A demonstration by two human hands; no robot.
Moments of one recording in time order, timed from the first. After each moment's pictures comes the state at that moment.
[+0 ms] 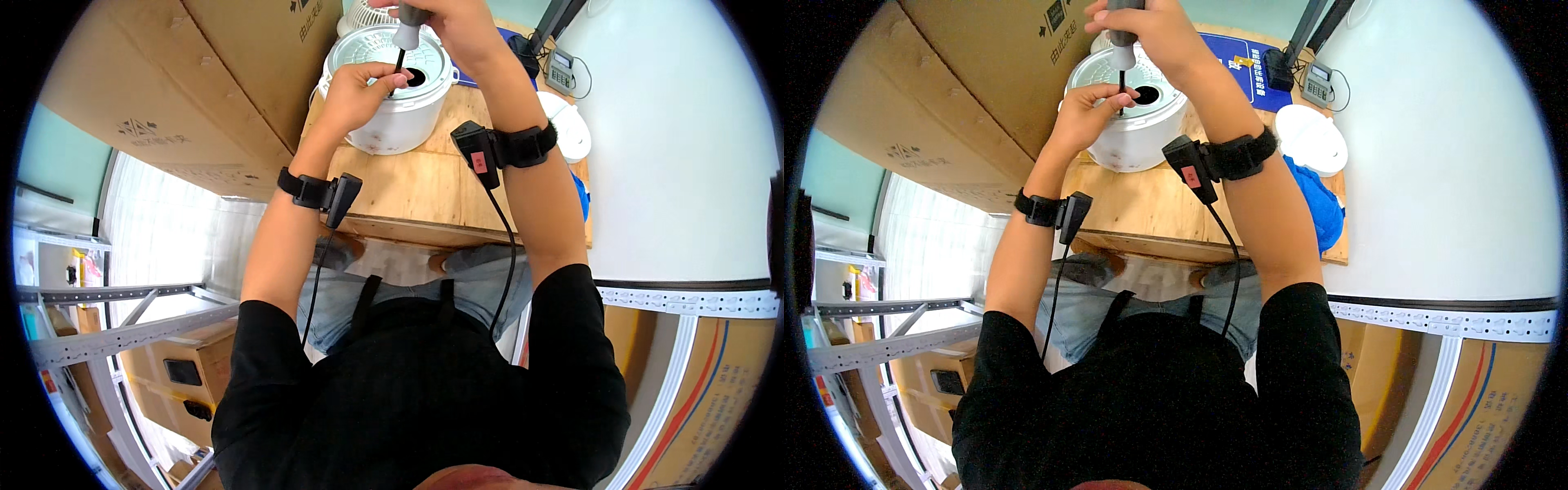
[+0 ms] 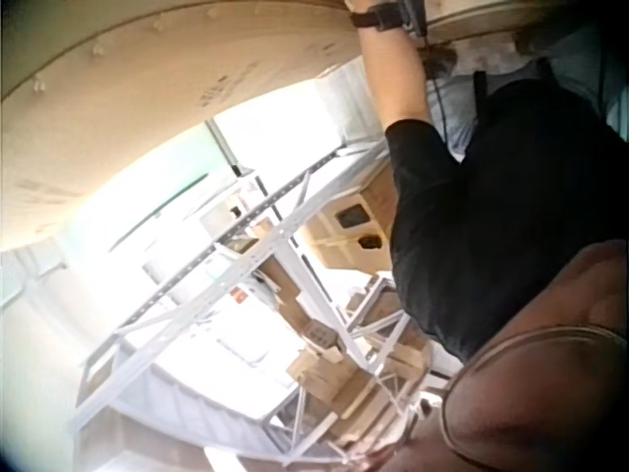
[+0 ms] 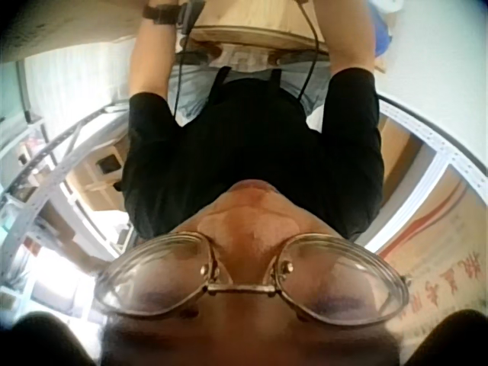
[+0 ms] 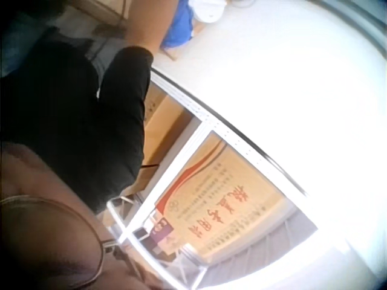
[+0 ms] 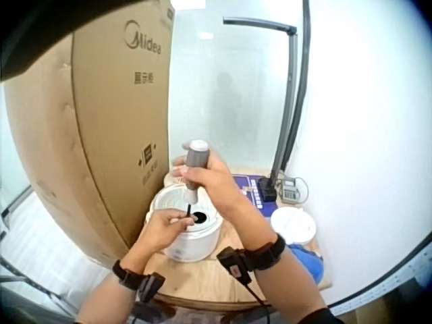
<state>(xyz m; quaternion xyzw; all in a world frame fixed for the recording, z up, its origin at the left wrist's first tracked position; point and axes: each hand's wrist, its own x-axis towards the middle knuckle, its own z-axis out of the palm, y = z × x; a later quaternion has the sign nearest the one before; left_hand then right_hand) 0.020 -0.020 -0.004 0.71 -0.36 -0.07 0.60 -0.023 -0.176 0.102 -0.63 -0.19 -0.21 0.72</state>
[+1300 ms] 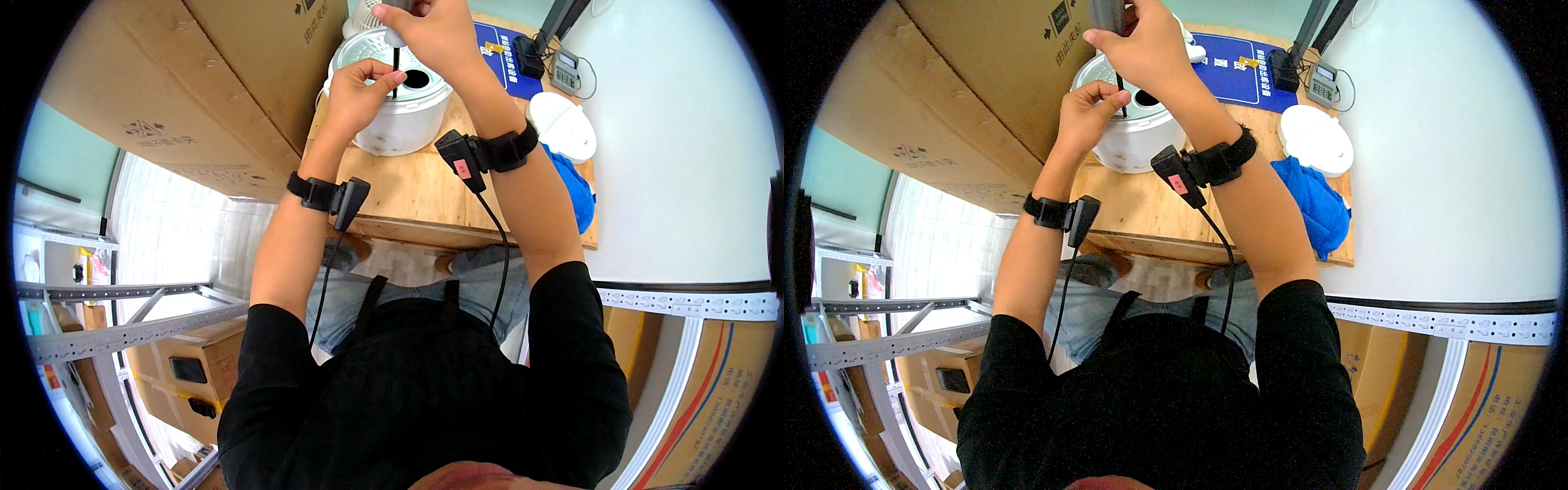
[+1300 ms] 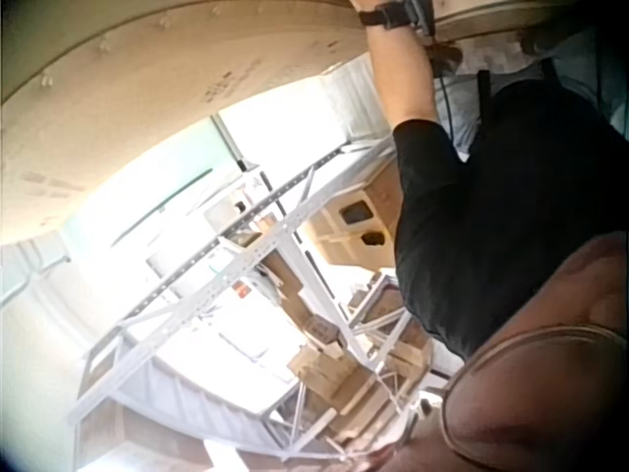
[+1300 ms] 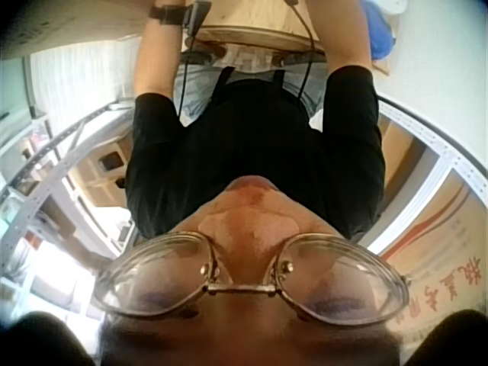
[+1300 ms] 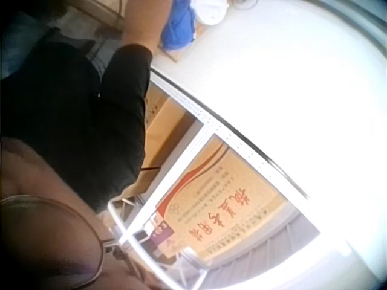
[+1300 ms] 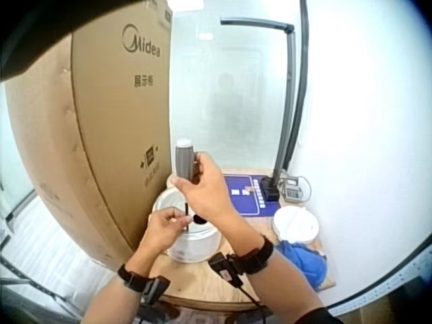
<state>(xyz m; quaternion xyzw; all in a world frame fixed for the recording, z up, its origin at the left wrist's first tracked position) 0.016 -0.024 -0.011 0.69 -0.28 -0.03 0.67 -0.022 -0.157 0.092 -0.76 -0.10 -0.31 0.56</state>
